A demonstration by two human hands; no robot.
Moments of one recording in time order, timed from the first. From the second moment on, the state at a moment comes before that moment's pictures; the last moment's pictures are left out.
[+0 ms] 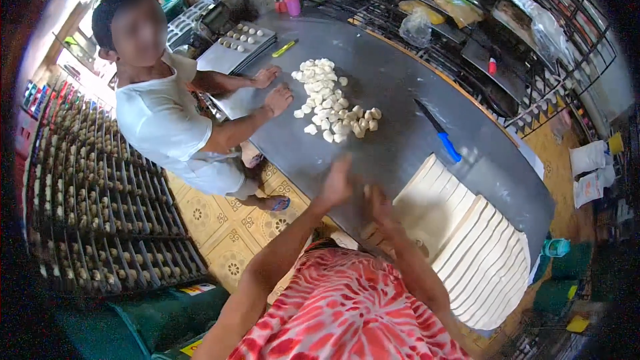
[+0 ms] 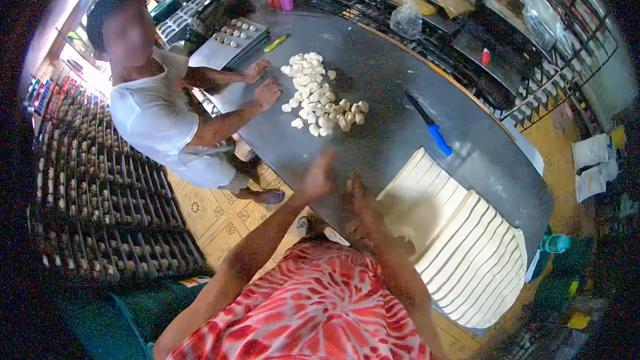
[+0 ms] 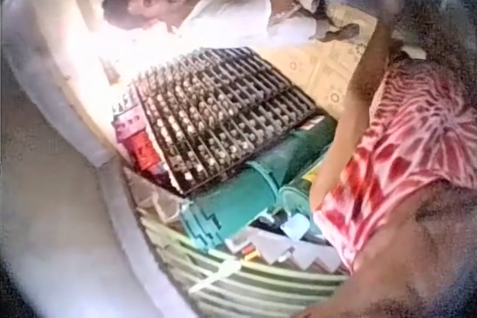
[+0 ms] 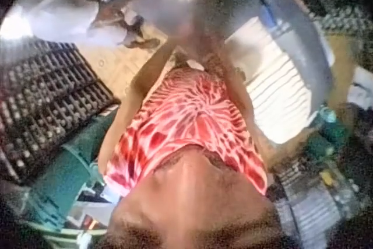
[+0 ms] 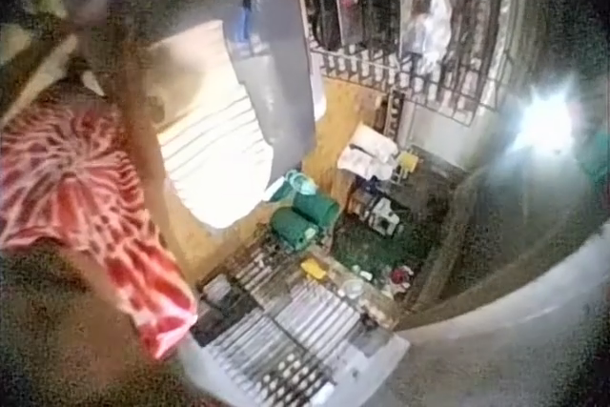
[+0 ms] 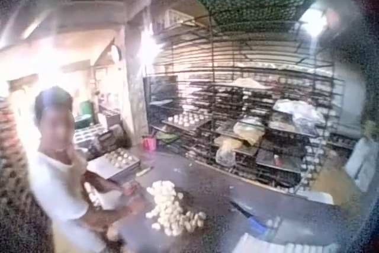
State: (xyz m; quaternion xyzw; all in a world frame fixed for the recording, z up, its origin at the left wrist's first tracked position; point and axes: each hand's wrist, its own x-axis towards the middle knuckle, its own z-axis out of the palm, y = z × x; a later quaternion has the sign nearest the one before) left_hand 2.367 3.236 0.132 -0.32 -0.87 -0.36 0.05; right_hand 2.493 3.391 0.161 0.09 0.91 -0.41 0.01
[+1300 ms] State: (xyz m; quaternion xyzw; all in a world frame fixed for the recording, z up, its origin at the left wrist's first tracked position) left_hand 2.414 3.246 0.139 -0.19 -0.93 -0.32 -0.03; right_hand 2.511 3.382 0.246 0.05 0.79 -0.60 0.13
